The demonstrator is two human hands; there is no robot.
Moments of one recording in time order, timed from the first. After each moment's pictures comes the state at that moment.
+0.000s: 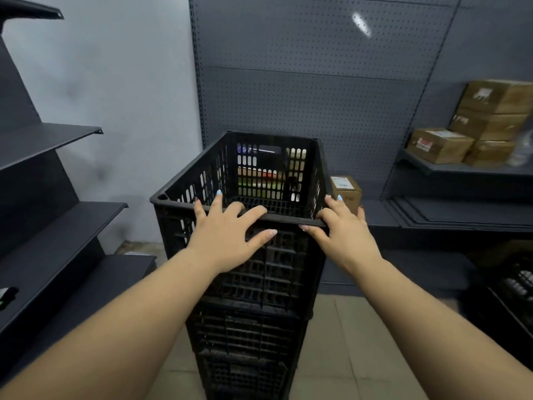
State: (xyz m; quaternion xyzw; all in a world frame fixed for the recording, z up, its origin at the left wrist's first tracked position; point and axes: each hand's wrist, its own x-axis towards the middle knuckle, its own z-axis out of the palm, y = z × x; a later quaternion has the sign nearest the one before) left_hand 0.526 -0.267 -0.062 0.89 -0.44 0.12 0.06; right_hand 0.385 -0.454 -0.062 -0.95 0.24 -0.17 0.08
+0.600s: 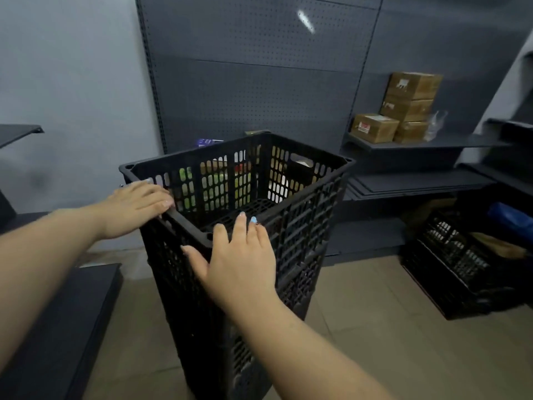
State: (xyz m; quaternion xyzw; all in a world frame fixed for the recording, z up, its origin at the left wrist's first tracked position) left_hand 0.671 -0.122 -0.049 0.82 -0.56 -0.03 0.08; right_hand 0.419 -0.186 -0.072 -0.92 0.34 -0.22 -0.02
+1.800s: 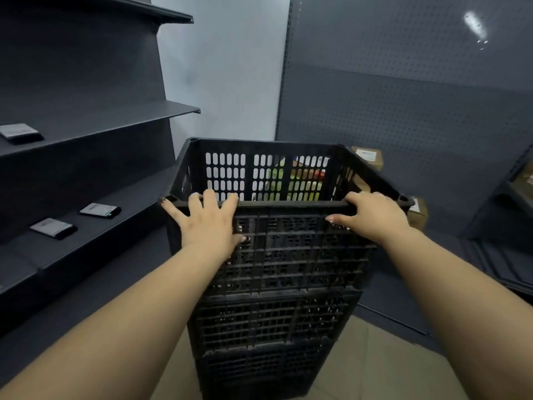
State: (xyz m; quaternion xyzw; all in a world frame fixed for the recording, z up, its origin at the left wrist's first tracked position) left_hand 0.399 -0.270 -0.073 0.98 -0.07 0.18 0.01; right_hand 0.371 -0.561 -0.036 -0.99 0.09 -0.07 -0.01
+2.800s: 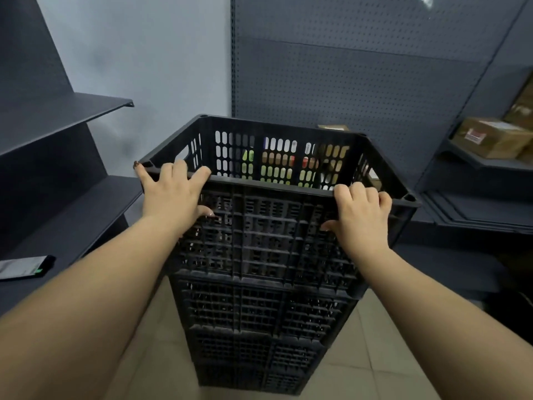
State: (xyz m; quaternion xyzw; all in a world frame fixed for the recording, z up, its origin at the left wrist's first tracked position) left_hand 0.663 -0.153 -0.078 0.92 -0.29 0.25 -0.04; right_hand 0.477 -0.402 -0.095 -0.91 0.24 -0.31 -0.15
